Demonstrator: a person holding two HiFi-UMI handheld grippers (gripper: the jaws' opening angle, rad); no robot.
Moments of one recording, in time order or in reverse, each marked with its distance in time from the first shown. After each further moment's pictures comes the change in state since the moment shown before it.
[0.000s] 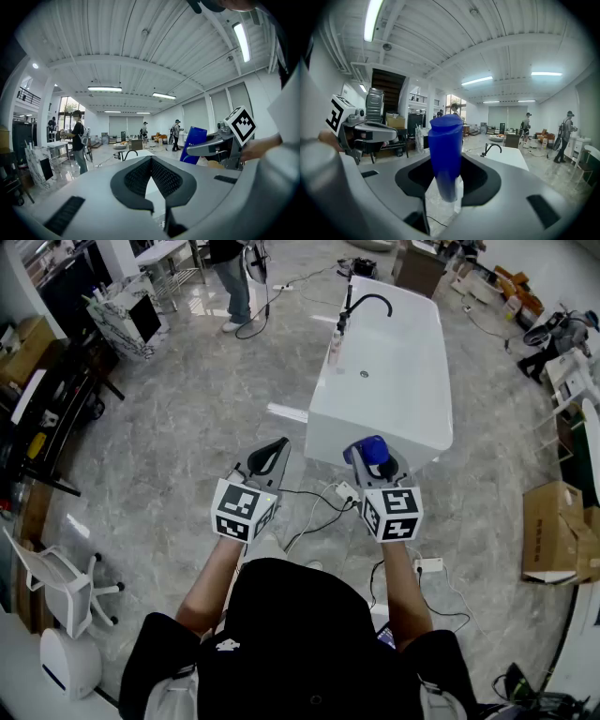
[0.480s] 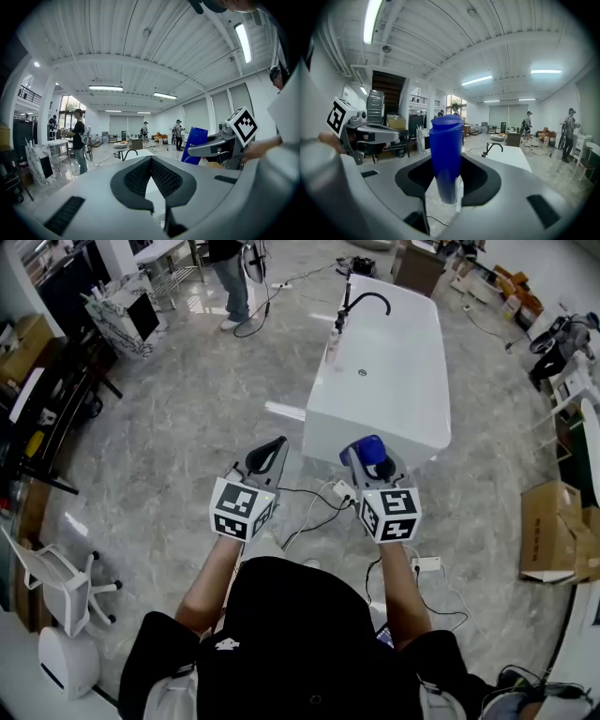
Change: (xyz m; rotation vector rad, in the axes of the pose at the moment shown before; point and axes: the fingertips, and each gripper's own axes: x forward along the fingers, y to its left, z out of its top) left arm 0.005 -0.005 -0.003 -0.014 0.005 0.005; right arm -0.003 -0.004 -0.005 0.020 -0.005 0.017
